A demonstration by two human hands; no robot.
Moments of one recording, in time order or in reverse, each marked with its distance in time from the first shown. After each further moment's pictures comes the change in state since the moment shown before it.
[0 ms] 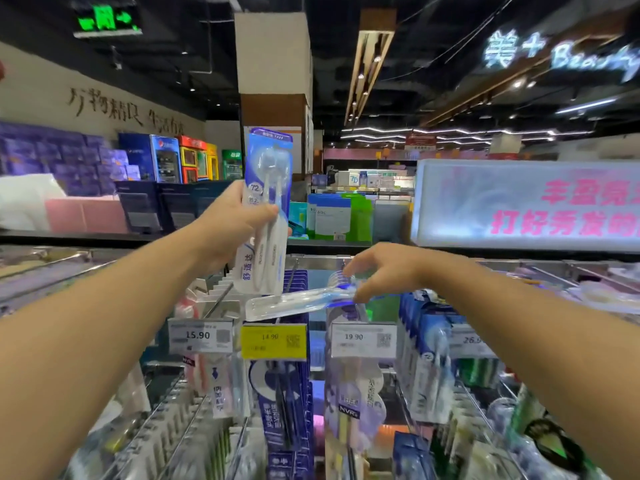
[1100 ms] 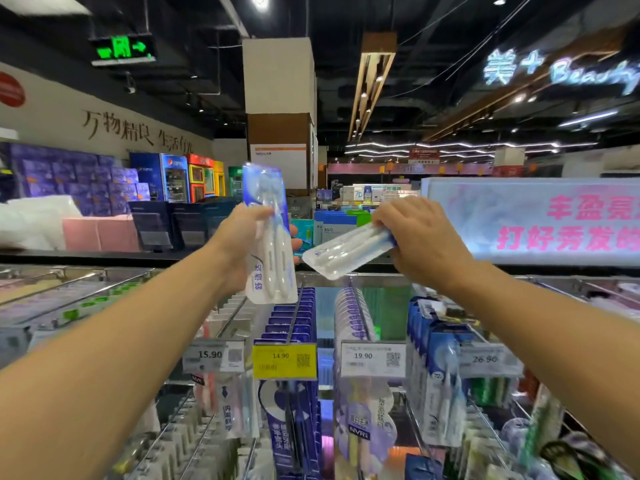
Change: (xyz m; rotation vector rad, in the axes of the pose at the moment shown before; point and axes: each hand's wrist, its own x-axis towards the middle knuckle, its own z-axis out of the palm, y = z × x) left_hand -0.002 0.011 0.007 -0.387 0.064 -0.161; right_hand -0.001 0.023 -0.021 -0.451 0.978 -0.392
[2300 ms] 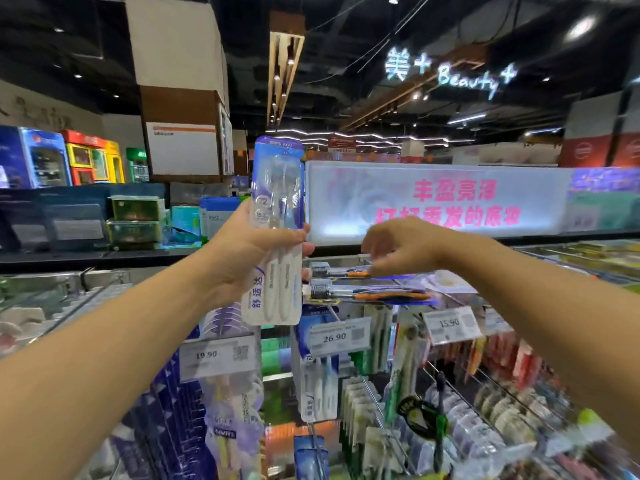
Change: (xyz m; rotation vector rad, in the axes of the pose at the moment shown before) left_hand -0.011 -0.049 0.170 -0.025 -0.438 0.078; right_hand -0.092 0.125 -0.089 0.160 -0.767 0.497
